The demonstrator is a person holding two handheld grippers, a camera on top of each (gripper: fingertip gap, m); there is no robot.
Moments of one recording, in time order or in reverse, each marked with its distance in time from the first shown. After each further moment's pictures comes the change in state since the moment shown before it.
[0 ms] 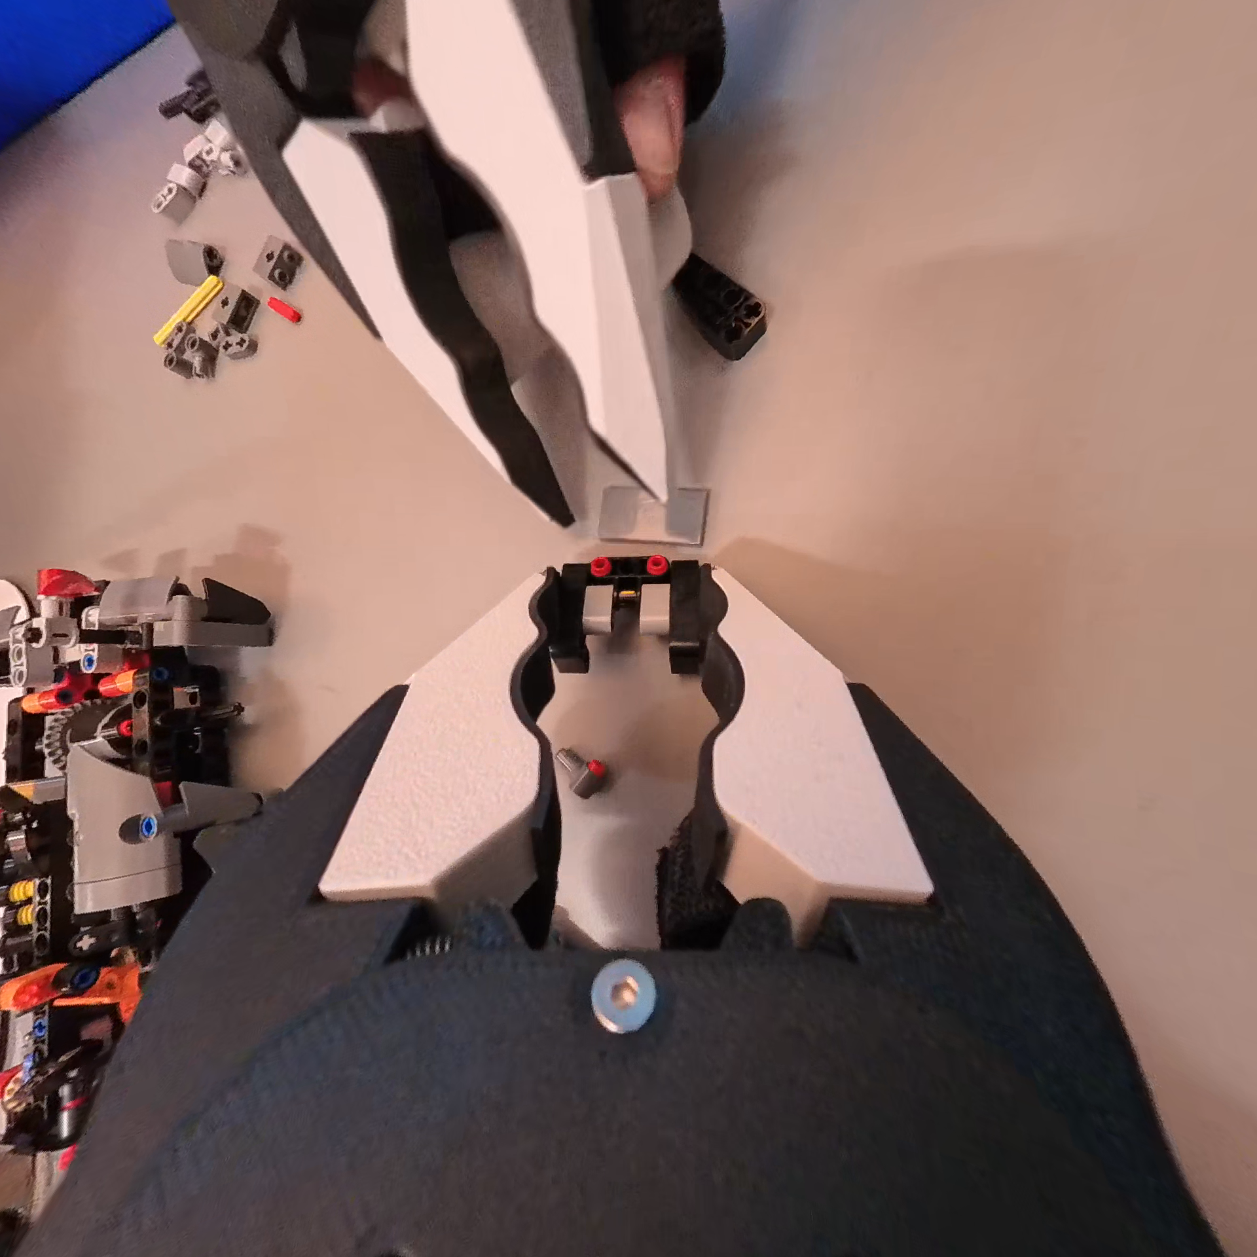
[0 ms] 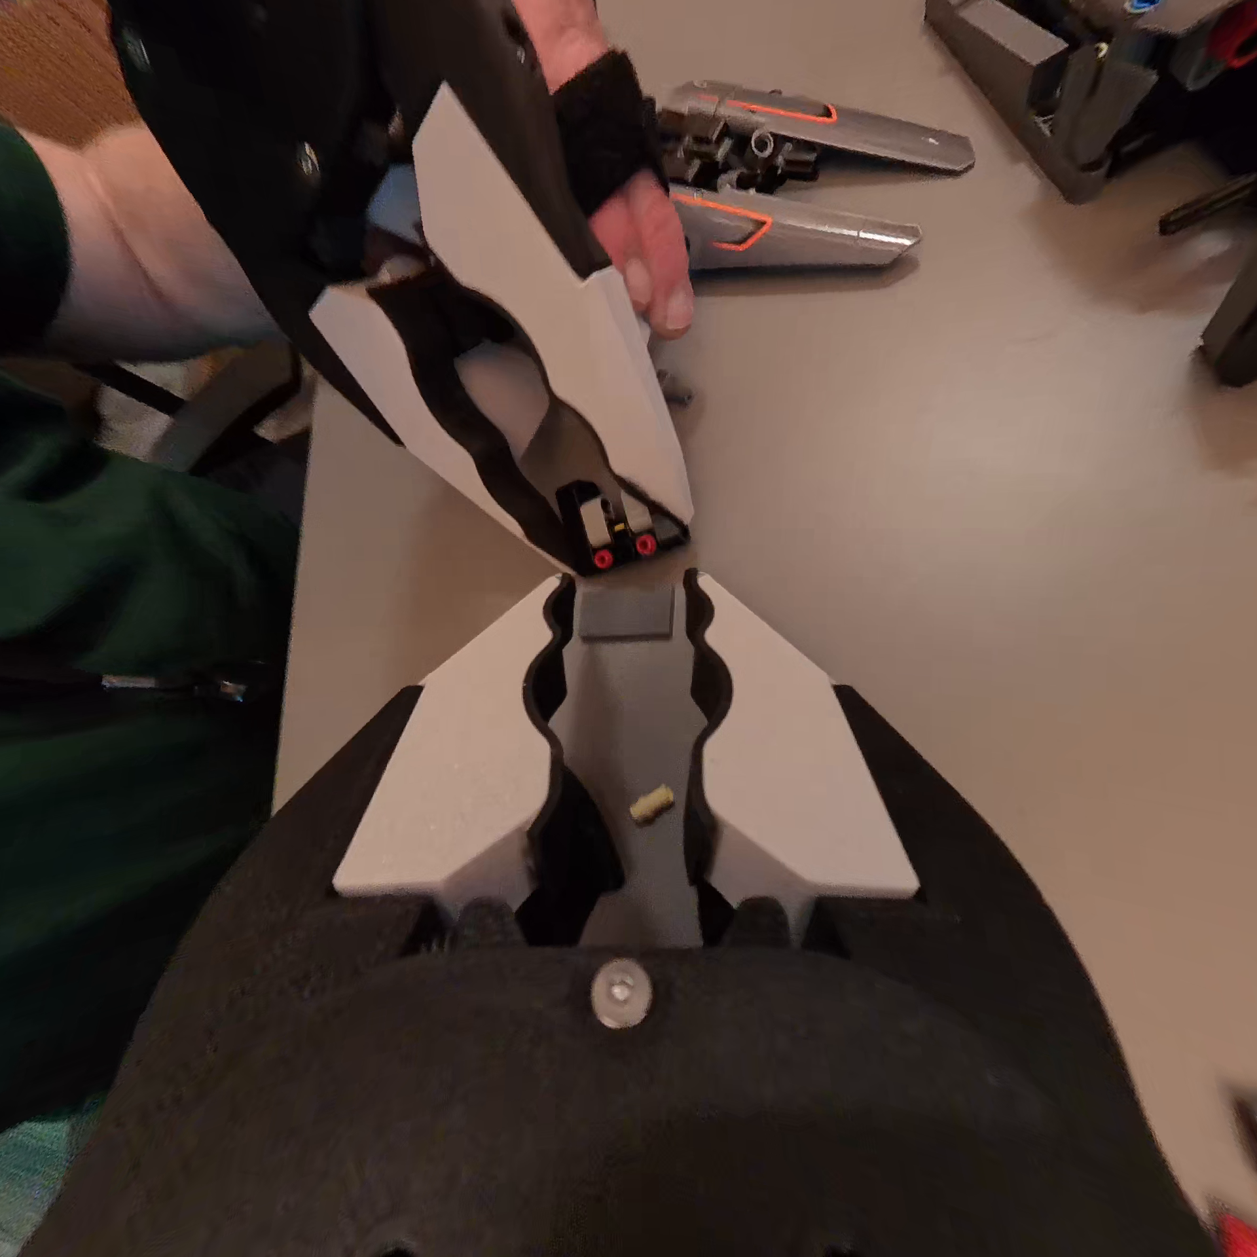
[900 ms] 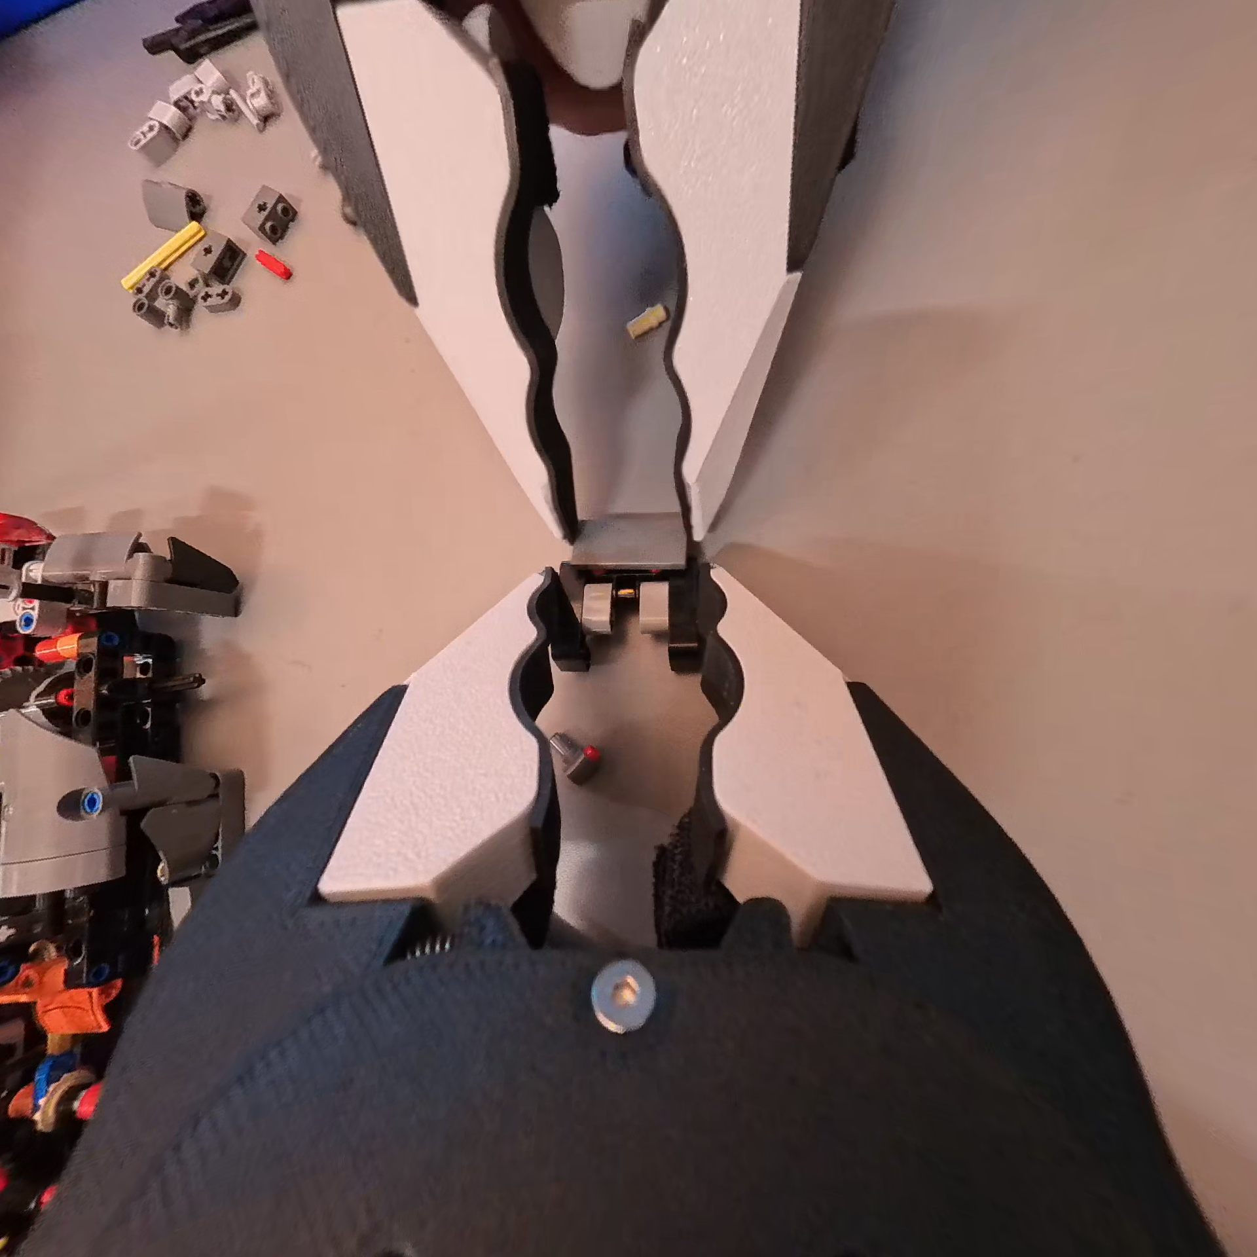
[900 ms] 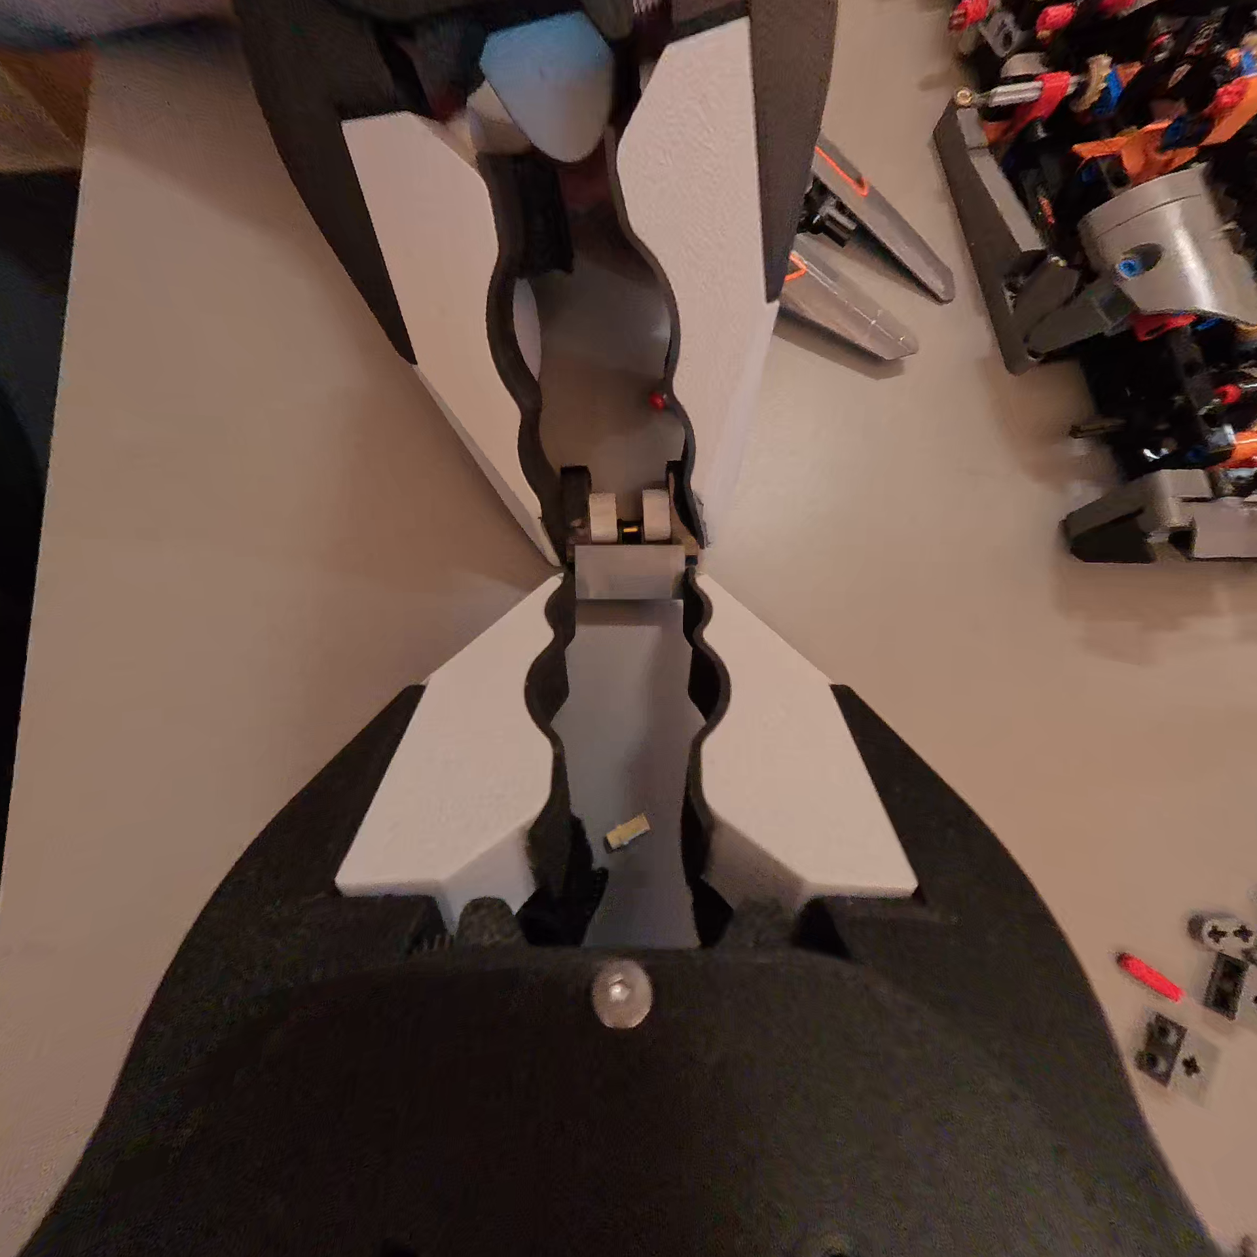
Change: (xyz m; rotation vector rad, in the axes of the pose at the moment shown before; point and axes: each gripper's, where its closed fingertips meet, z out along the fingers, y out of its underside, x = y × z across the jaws) left arm -0.001 0.005 0.000 0.019 0.039 -0.087; right arm 0.000 -0.003 0.012 -0.112 0.278 -0.363
